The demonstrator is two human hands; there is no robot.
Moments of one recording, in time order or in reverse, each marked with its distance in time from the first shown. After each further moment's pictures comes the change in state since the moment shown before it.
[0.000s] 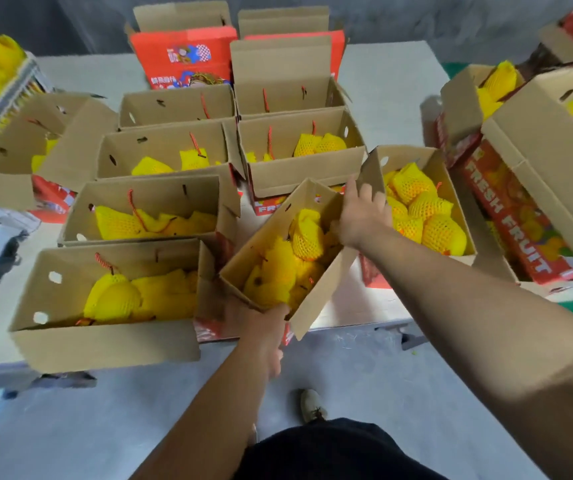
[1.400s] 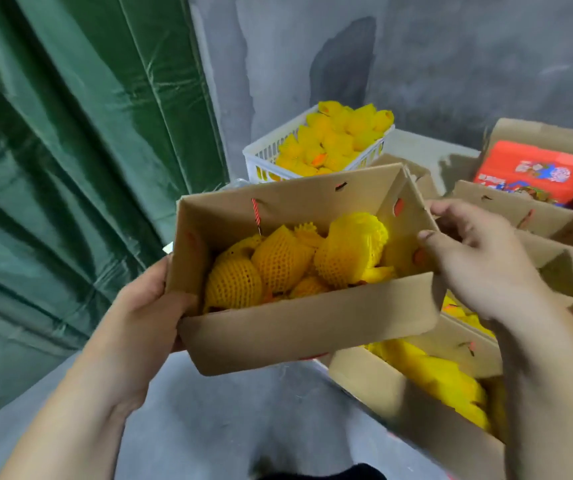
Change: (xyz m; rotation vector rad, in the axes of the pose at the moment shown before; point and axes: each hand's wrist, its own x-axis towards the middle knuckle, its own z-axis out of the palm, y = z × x) left_hand -0.151 0.027 -0.513 -0.324 0.522 0.696; right_hand -0.215 -0.405 -0.095 0.849 -0.089 -0.864
